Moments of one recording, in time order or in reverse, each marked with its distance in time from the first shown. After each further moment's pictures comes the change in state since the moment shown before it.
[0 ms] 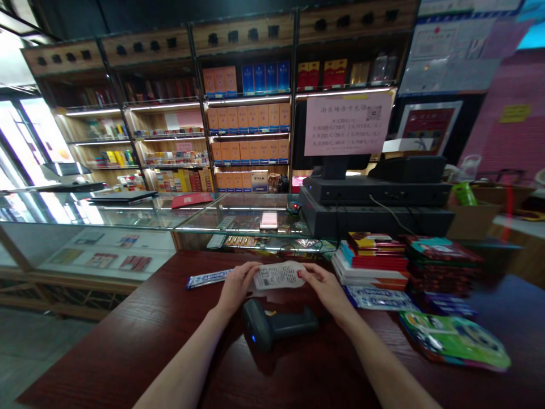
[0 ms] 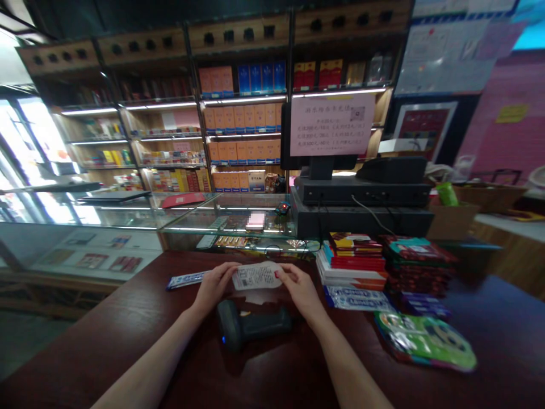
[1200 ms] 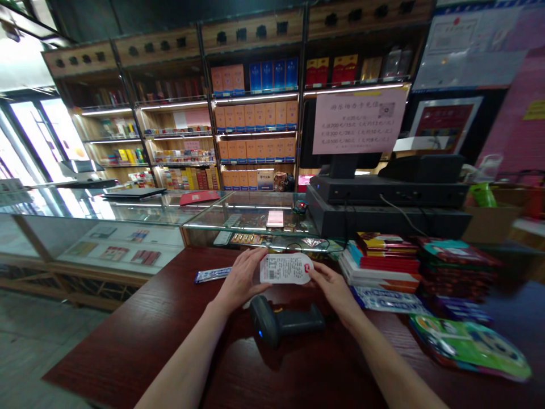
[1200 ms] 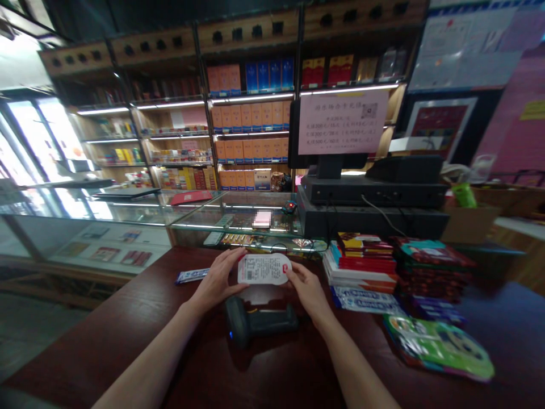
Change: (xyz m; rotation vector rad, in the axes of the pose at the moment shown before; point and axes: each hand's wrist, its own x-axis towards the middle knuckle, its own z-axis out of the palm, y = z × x) left_hand 0.002 0.012 -0.029 0.229 -0.092 0.338; right_hand -0.002 0.001 0.006 0.188 0.037 0.095
